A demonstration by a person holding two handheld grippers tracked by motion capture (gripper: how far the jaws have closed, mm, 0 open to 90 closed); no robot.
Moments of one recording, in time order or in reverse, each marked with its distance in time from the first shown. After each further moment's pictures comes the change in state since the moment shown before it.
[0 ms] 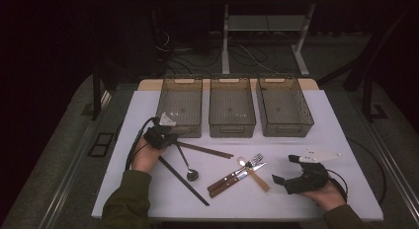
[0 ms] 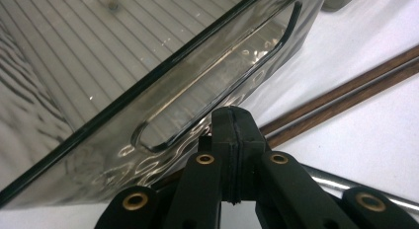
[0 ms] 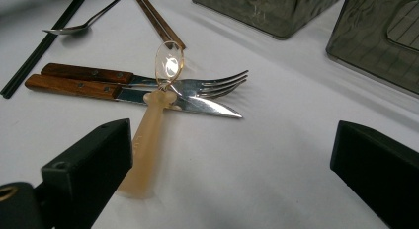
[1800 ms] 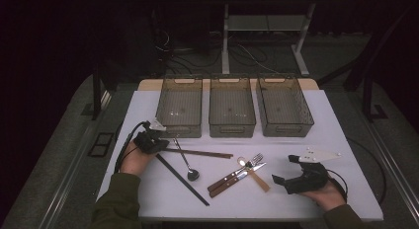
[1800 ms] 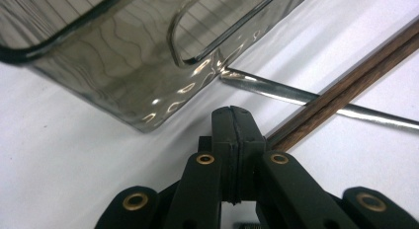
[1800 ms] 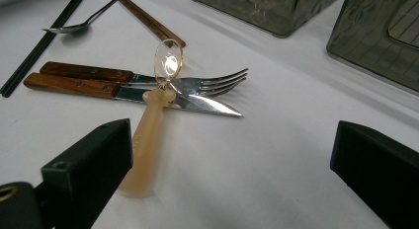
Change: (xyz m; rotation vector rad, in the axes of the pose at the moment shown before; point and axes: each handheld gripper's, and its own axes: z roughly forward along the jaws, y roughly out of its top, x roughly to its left) left arm 0.014 -0.027 -0.012 0.068 -0.024 -0.007; right arm 0.000 0.000 0.001 0.004 -0.001 0.001
